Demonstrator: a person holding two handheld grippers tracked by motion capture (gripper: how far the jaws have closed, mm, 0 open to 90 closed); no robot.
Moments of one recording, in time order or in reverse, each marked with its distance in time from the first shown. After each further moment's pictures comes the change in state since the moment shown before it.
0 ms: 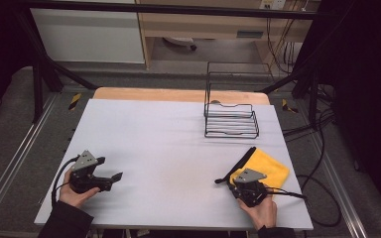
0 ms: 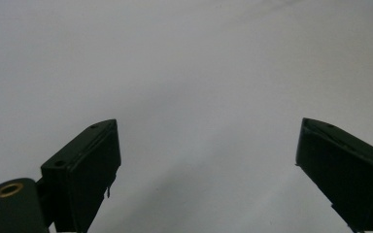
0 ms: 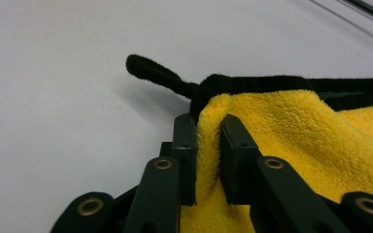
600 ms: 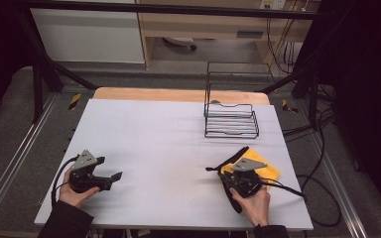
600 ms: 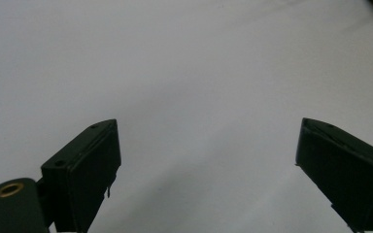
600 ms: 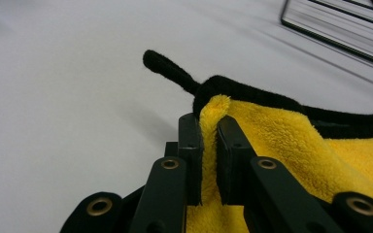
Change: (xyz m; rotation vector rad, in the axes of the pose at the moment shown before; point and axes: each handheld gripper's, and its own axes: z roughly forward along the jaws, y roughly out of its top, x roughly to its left) left arm 0.002 0.000 0.000 0.002 0.004 -0.004; right arm 0.007 0.040 -0.002 -0.108 0.114 0.081
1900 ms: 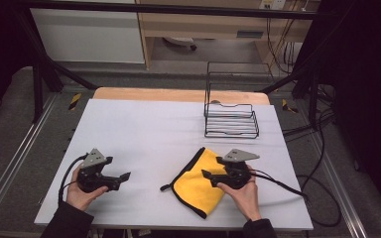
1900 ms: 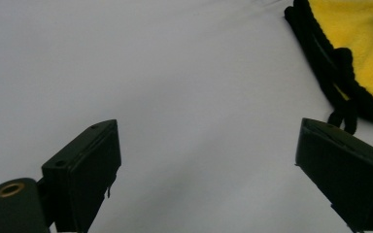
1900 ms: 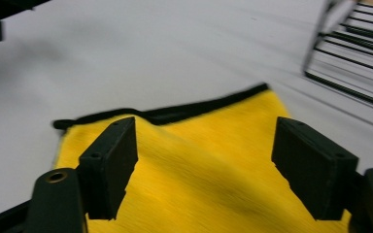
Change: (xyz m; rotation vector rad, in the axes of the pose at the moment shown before) left arm -0.033 0.026 0.008 0.035 -0.036 0.007; right arm -0.007 0.019 0.015 -0.121 0.072 0.041
